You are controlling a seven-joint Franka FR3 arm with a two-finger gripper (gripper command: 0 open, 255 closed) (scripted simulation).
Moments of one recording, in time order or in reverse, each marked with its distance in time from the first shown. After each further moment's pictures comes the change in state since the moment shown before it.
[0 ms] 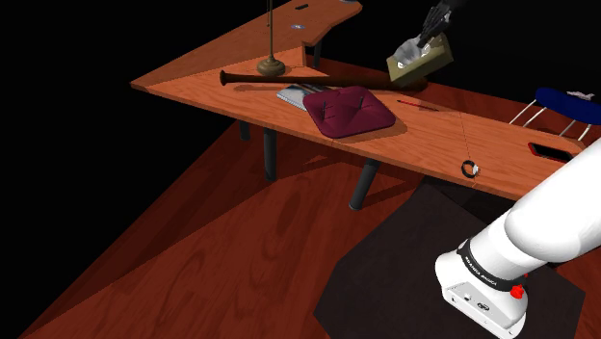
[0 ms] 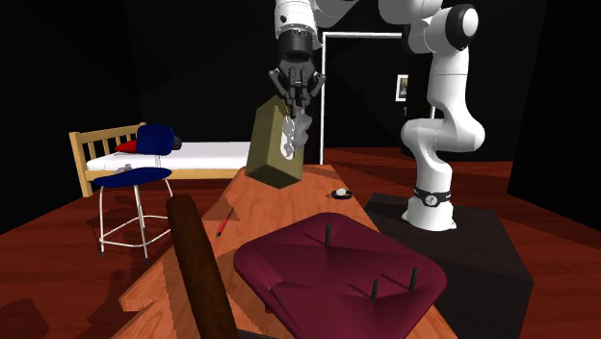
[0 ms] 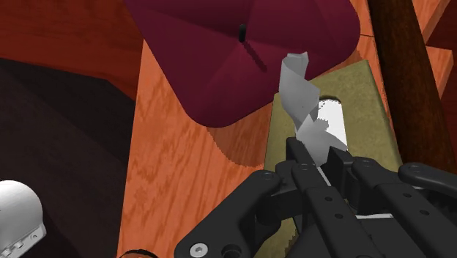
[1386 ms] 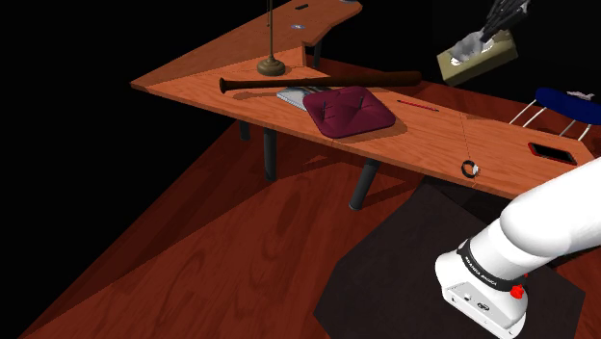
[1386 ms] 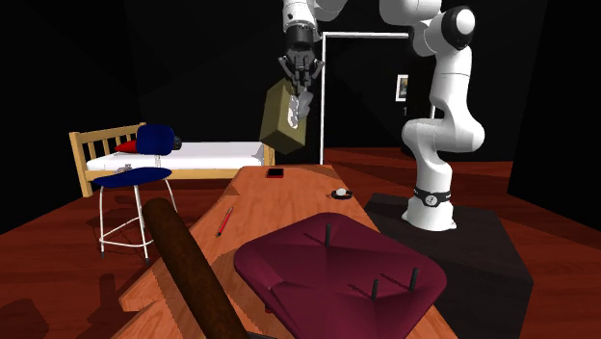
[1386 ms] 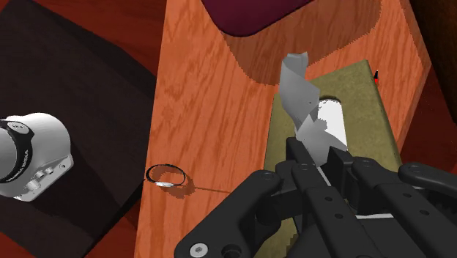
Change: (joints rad) arm -0.103 -0.202 -0.106 -0.050 -0.101 -0.169 -0.157
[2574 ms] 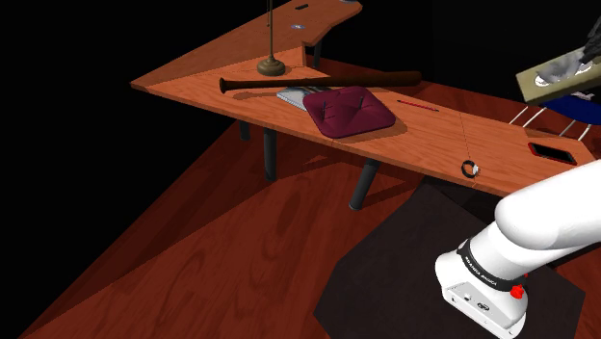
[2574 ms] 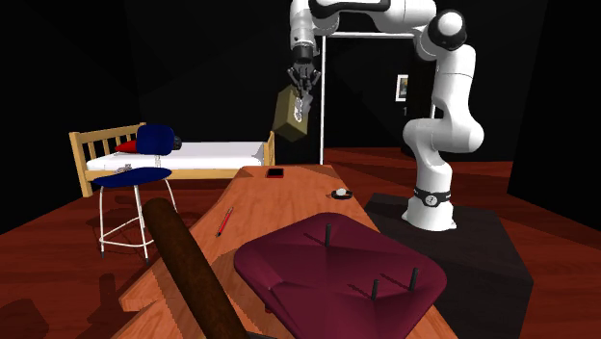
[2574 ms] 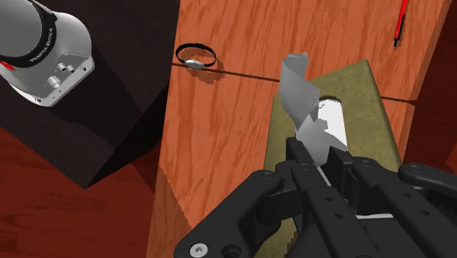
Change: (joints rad) arm -0.143 -0.048 -0.286 0.044 -0.088 -0.150 -0.402
